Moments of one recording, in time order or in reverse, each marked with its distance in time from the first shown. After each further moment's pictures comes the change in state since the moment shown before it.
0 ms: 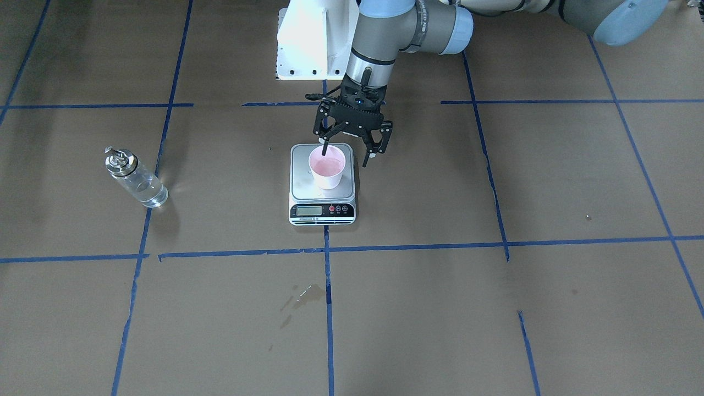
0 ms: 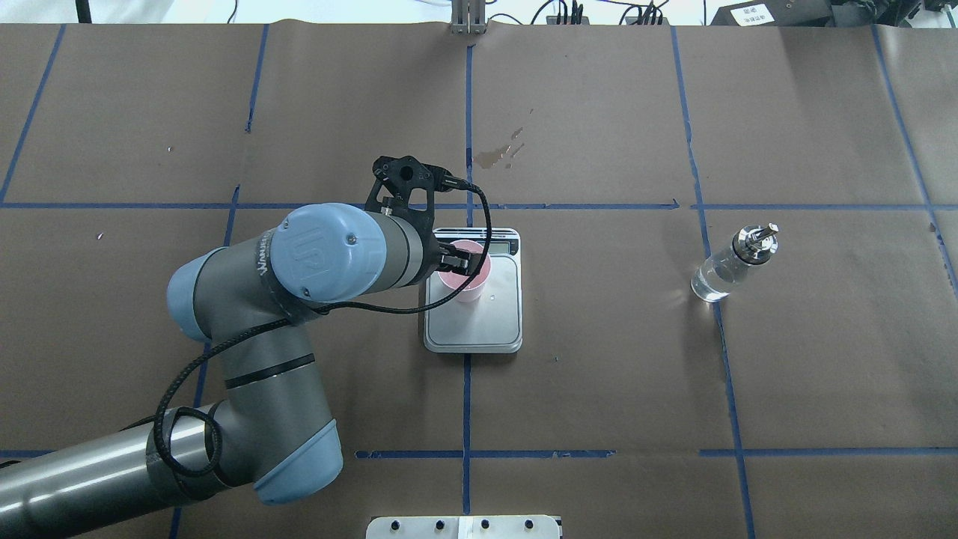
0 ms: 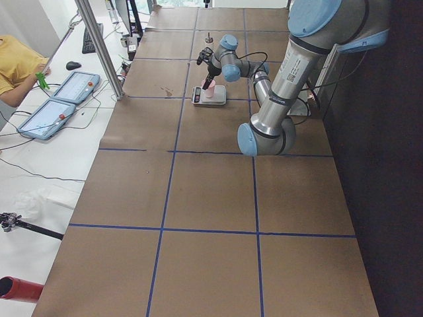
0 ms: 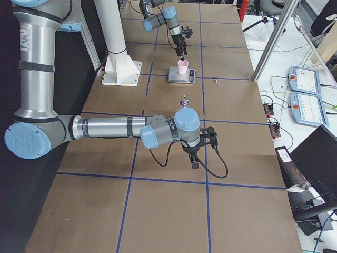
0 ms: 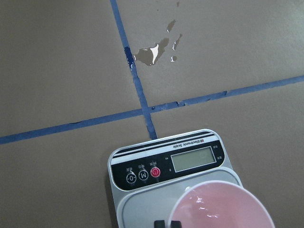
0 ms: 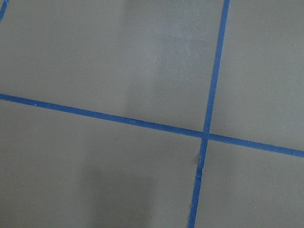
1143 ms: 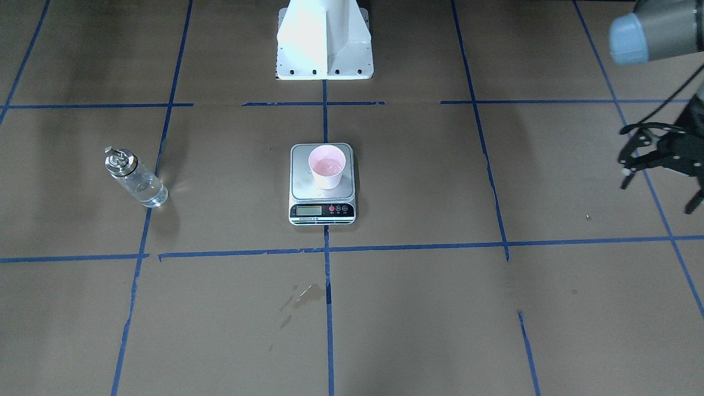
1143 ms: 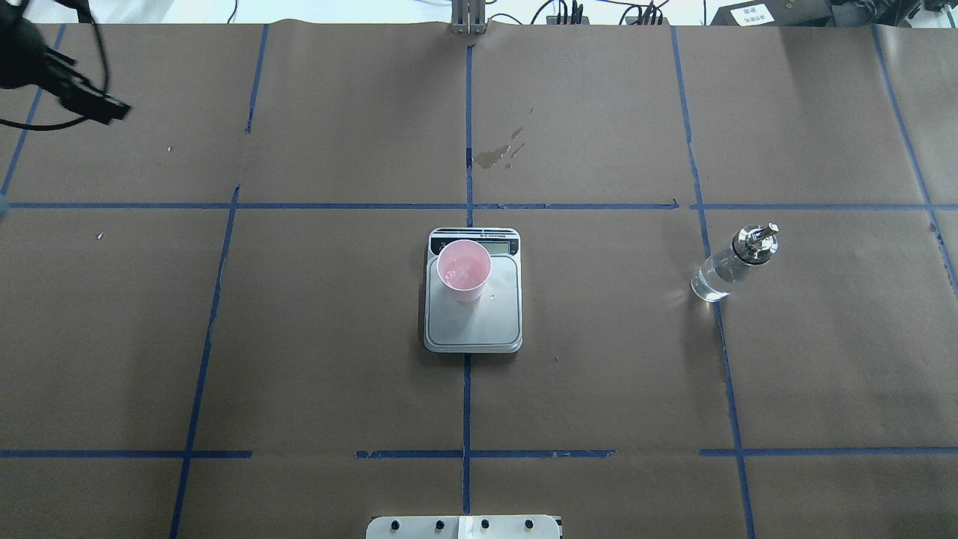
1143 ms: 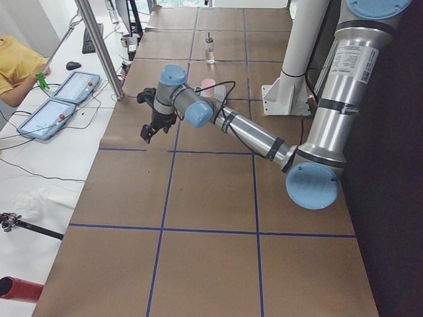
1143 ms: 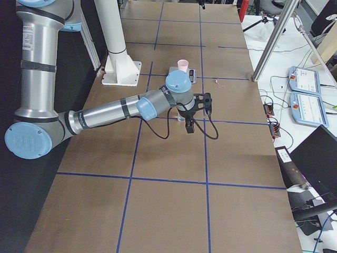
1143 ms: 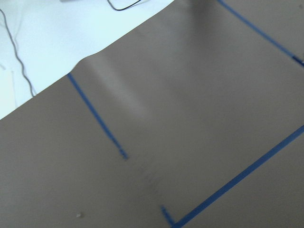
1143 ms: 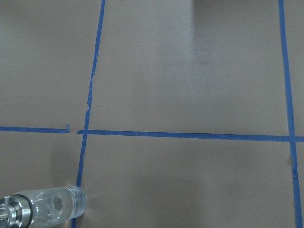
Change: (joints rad) left arm -0.839 0.467 0.002 -0.001 -0.559 1.118; right arm -0.107 -0.028 0.295 -0.005 0.042 0.429
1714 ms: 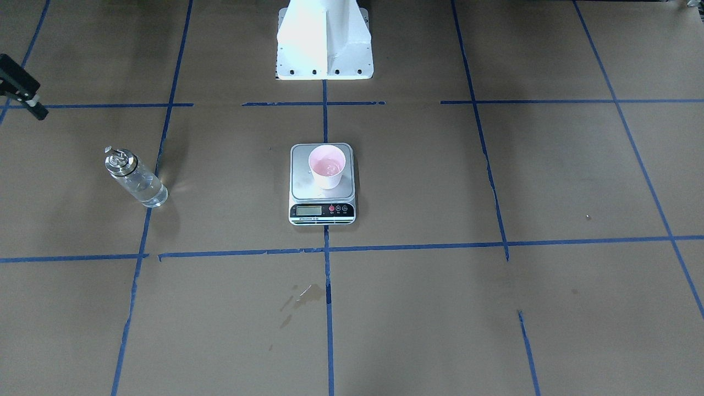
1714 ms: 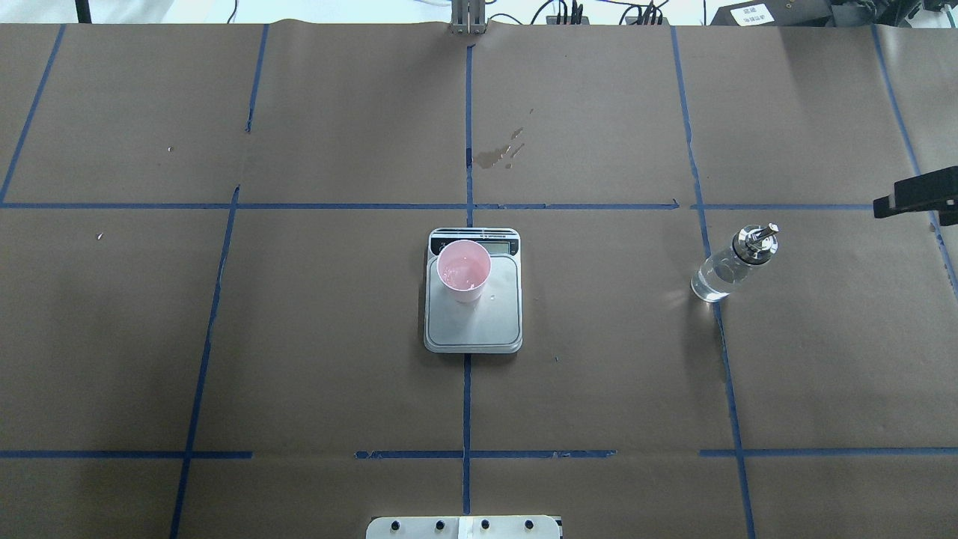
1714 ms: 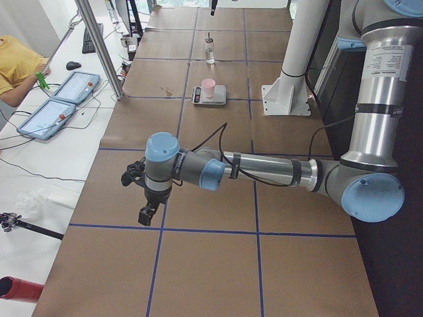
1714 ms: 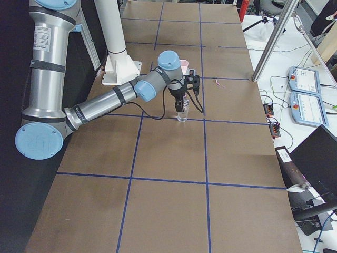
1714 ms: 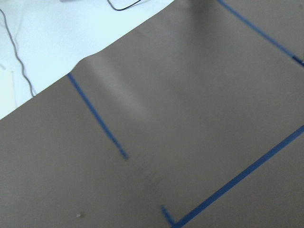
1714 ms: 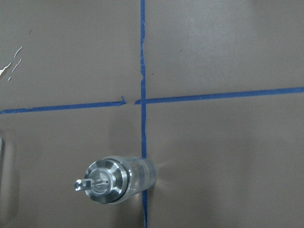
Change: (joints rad) left arm -0.262 0.141 0.203 0.050 -0.080 0.084; right arm -0.292 -0.030 0.197 0.002 -0.166 0.358
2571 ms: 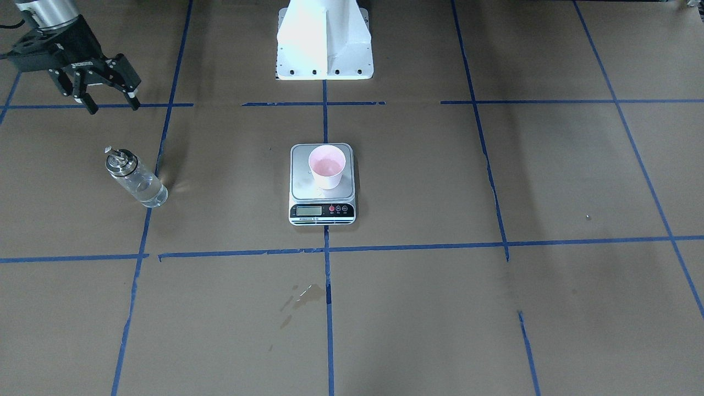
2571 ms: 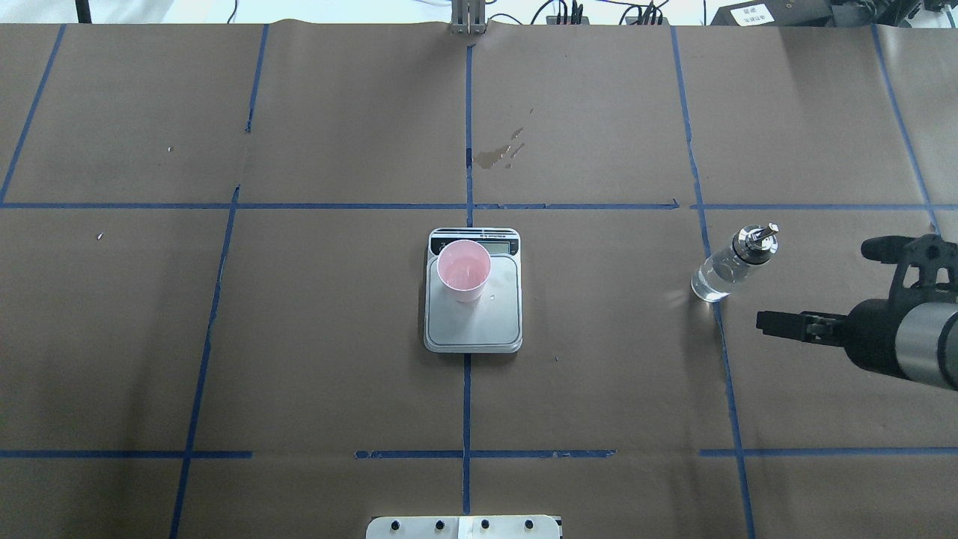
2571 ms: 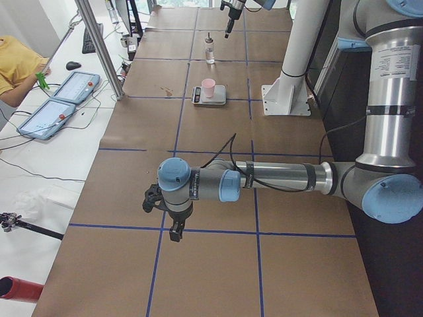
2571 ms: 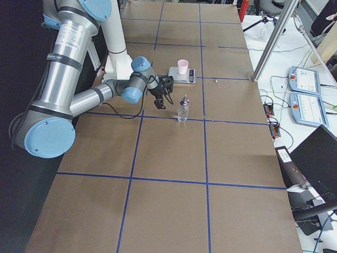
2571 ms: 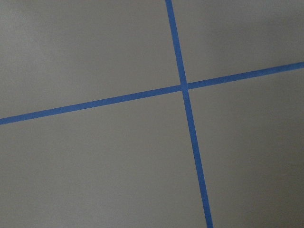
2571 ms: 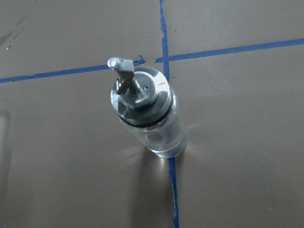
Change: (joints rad) left arm -0.012 0.069 -0.029 0.139 -0.118 -0.002; right arm -0.620 -0.195 0.043 0.331 -0.678 0.438
